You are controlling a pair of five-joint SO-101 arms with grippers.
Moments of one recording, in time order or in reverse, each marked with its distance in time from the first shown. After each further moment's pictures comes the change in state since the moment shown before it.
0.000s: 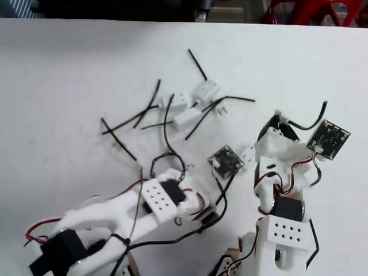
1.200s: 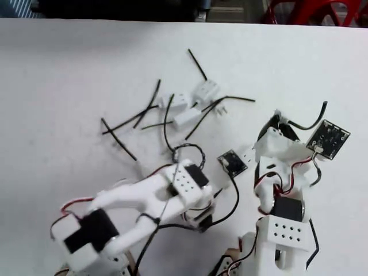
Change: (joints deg) left arm -1.3 18.8 -17.8 21.5 0.5; right arm 0.0 0.0 0.0 0.0 0.0
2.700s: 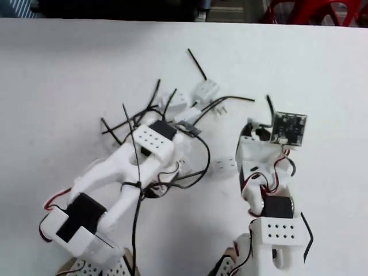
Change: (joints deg) left arm -21.3 -1.1 -10.2 26.2 -1.8; right arm -9.9 0.0 0.0 7.2 16.0
